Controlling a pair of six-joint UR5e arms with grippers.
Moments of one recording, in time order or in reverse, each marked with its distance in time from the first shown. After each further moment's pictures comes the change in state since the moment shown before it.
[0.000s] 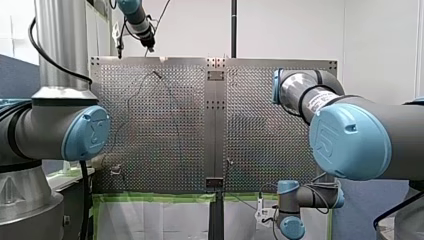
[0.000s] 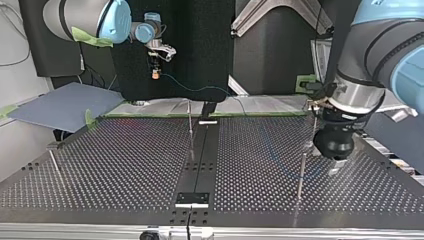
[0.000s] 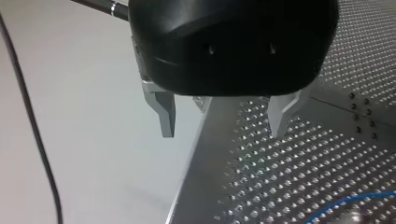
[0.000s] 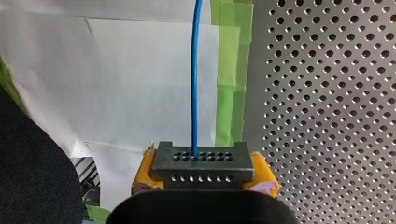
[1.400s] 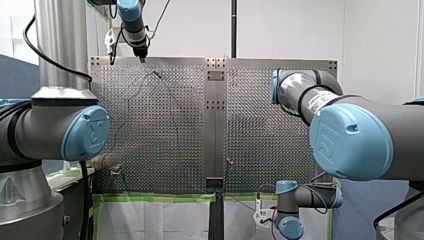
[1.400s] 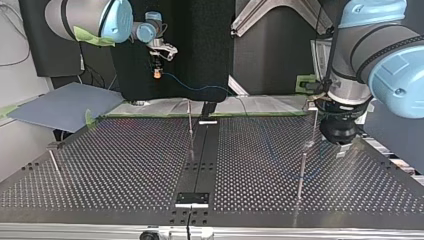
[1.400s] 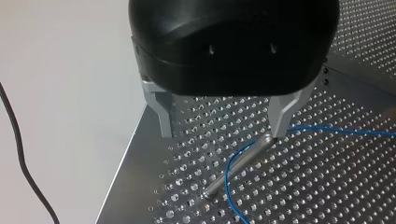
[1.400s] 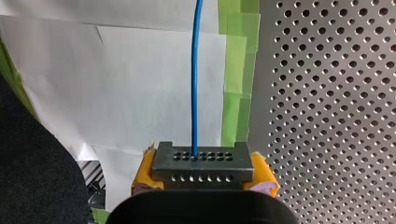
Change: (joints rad) left arm -0.003 0.000 -0.080 -0.014 -0.154 0.010; right arm 0.014 0.000 0.000 0.016 0.000 -0.003
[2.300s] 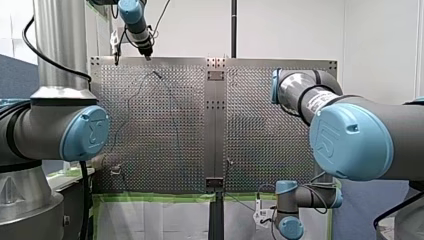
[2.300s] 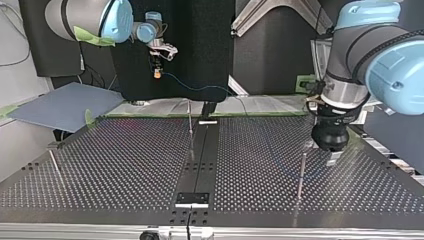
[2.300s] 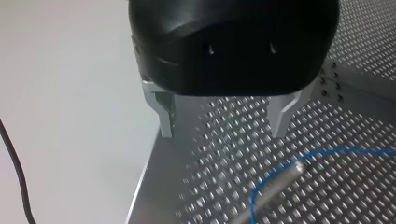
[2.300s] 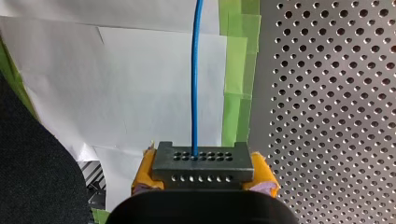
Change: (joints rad) left arm -0.017 0.000 -0.001 0.086 0.065 0.037; right arm 0.001 0.000 0.000 0.001 0.000 0.000
